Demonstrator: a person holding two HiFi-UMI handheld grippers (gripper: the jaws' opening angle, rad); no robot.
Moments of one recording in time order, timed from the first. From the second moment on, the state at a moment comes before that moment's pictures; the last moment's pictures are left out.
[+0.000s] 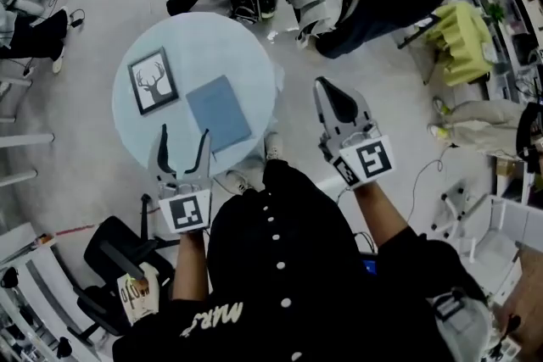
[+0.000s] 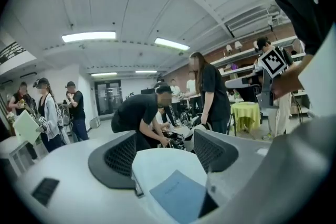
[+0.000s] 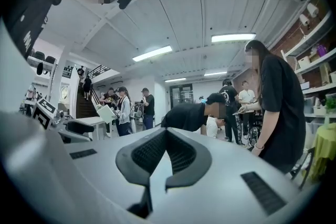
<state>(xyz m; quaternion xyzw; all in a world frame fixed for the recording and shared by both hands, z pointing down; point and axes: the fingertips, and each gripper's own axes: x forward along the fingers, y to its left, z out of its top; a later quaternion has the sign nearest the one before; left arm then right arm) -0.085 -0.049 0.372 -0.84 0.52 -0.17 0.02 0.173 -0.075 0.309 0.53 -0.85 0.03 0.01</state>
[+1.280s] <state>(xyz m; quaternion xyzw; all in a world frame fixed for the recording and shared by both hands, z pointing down) 0.028 -0.032 0.700 -0.85 0.25 -0.47 -0.04 0.175 -0.089 0.491 0.48 -0.86 0.16 0.10</state>
